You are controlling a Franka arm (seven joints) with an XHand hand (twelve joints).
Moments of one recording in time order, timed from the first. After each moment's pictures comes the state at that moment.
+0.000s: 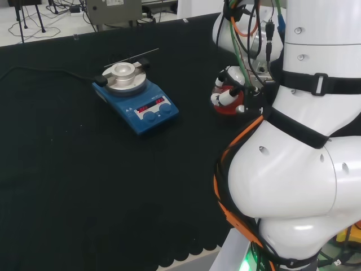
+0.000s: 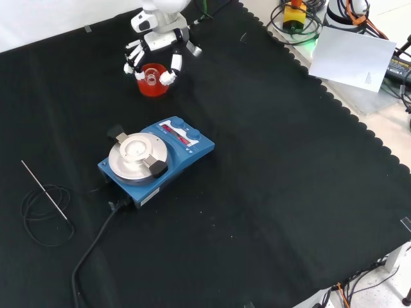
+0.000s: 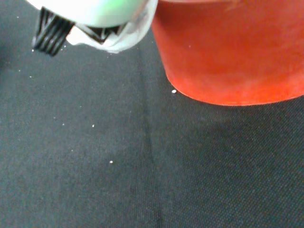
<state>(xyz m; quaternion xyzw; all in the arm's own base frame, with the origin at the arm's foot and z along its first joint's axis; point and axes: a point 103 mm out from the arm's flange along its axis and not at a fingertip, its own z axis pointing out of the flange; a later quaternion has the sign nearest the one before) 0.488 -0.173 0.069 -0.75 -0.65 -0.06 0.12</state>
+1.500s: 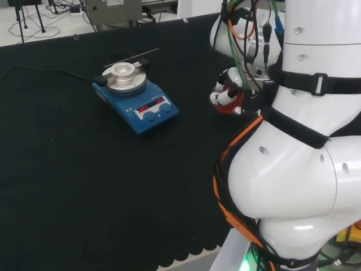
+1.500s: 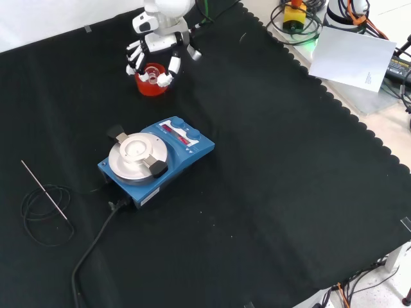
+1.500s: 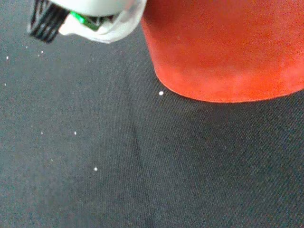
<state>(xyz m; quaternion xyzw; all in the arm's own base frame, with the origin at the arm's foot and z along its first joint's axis) 0.490 -0.173 0.066 -0.77 -0.62 -0.06 0.10</state>
